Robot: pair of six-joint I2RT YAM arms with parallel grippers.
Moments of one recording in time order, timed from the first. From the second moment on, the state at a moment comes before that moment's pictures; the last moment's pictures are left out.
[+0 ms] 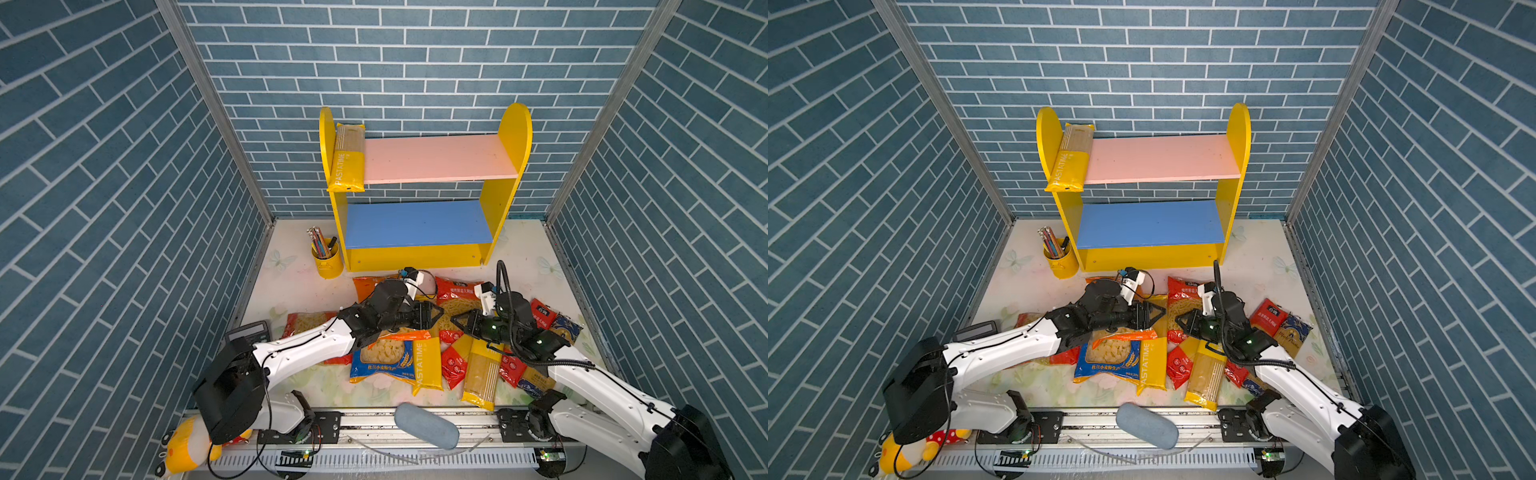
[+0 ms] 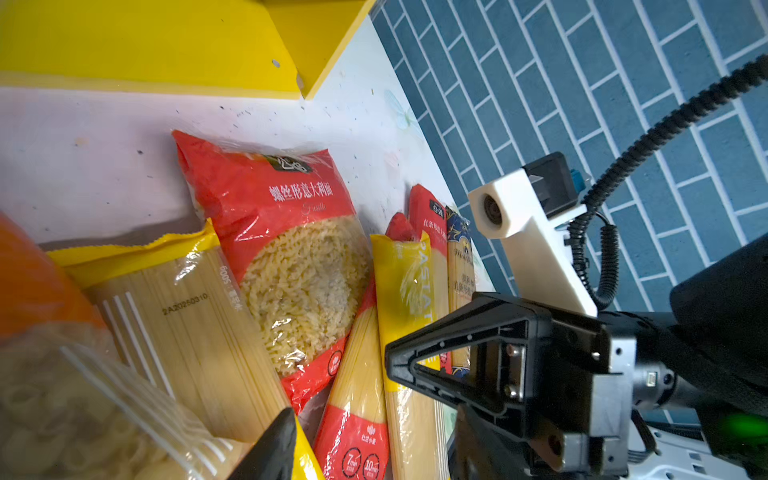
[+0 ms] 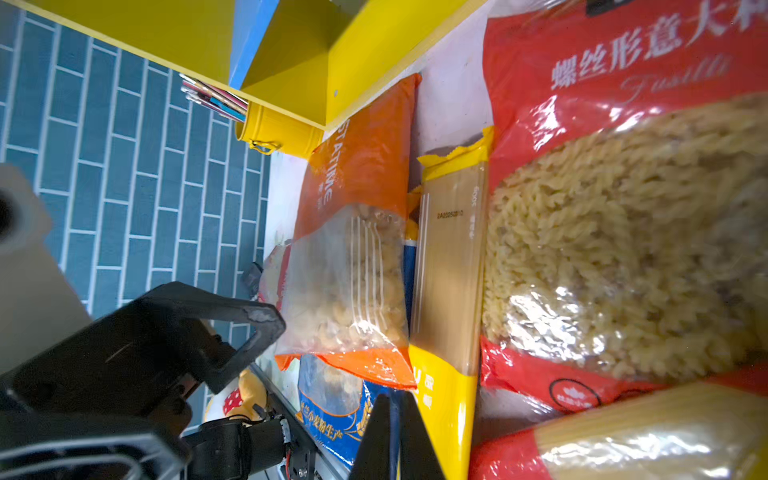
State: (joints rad) left arm -0.87 1.37 0.83 0.05 0.26 -0.73; right arm 0.60 0.97 0.52 -0.15 -0.37 0.87
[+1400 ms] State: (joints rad) left arm -0.61 1.09 0.73 -0.07 0.32 -0.69; right arm 0.78 1.00 0.48 -0.22 -0.31 0.88
